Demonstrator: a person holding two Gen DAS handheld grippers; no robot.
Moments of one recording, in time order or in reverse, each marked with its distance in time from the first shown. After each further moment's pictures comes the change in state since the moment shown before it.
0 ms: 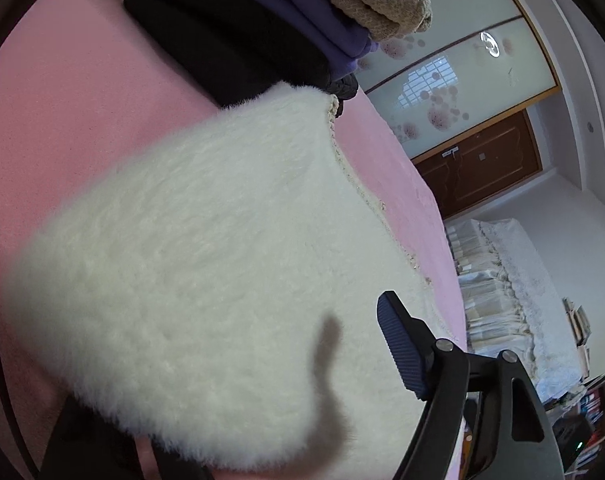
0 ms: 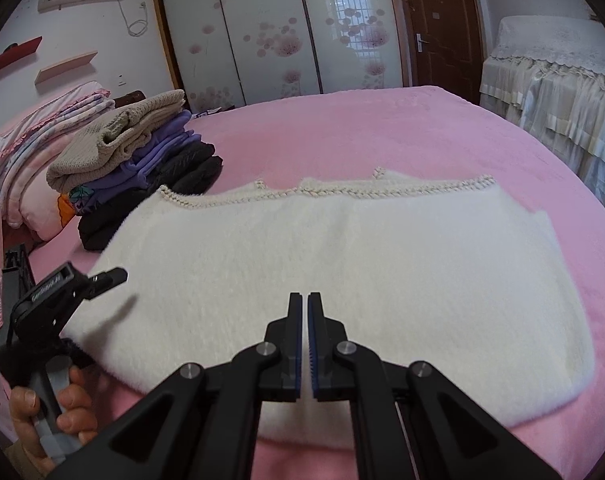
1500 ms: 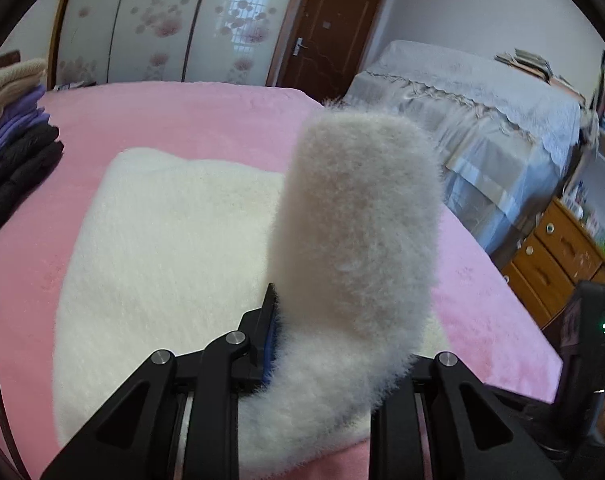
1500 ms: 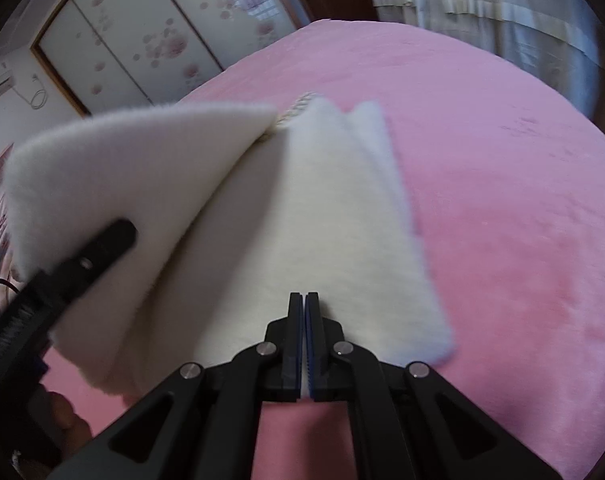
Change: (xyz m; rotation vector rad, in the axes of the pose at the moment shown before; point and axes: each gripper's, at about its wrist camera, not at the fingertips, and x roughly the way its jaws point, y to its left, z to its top) left arm 0.066 -0.282 -0.189 0.844 0.116 -0.047; right arm -0.050 -0.189 -0.064 0.418 0.129 -0.082
